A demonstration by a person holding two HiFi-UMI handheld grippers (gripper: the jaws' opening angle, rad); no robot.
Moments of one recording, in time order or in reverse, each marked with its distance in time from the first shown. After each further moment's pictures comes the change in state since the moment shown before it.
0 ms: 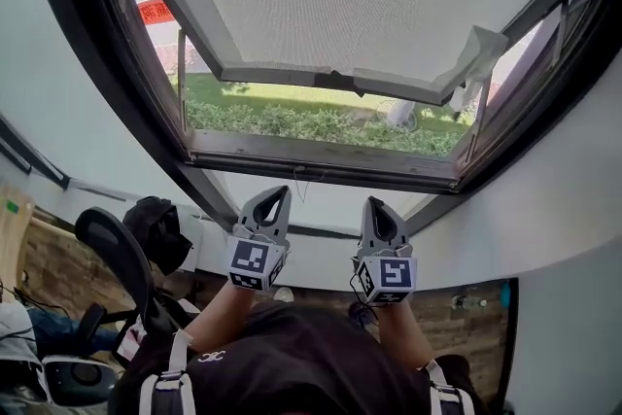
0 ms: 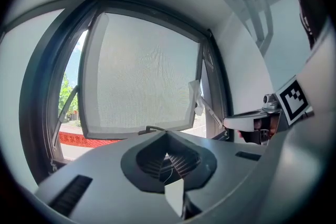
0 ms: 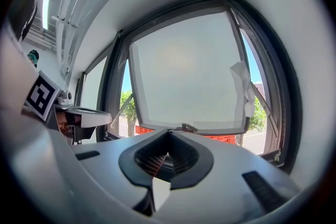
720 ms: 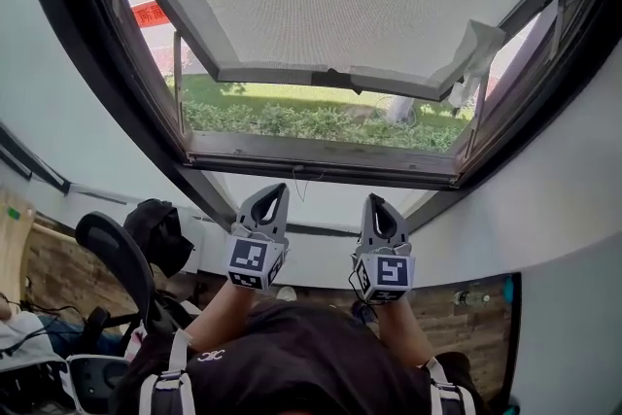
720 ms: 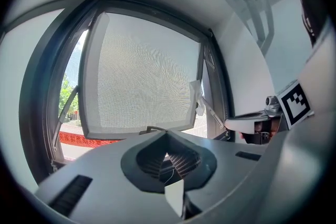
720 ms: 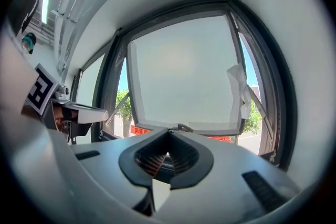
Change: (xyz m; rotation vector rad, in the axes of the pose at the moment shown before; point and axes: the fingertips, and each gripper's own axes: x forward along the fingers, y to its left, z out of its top) left arm 0.003 0.003 0.002 -0.007 0.006 0.008; right arm 0.001 -0.006 -0.002 -0.021 -0.009 -0.047
